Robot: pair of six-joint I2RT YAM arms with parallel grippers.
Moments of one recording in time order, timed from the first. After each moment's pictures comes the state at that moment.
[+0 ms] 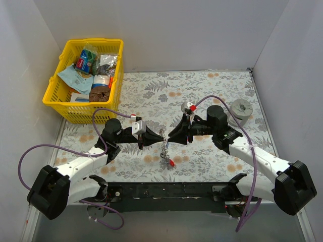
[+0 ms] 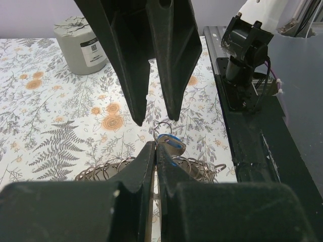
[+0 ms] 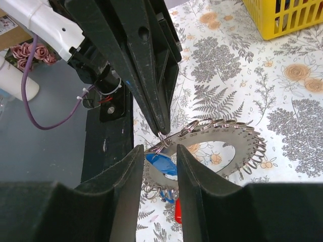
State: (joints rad) left arm -0.56 1.10 0.45 0.68 0.98 0.02; right arm 0.63 1.12 0.68 0.24 -0.93 0.19
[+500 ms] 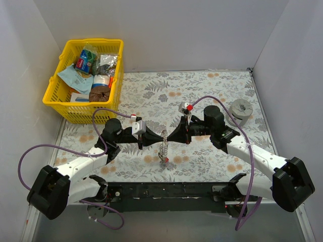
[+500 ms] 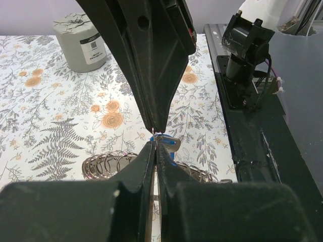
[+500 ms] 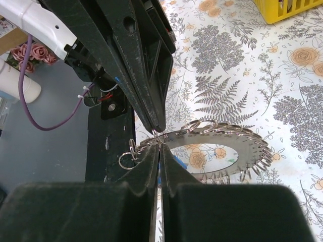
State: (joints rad) left arm -0.56 1.10 0.45 0.67 0.99 0.03; right arm 0.65 1.17 0.69 0.22 -0.90 0.21
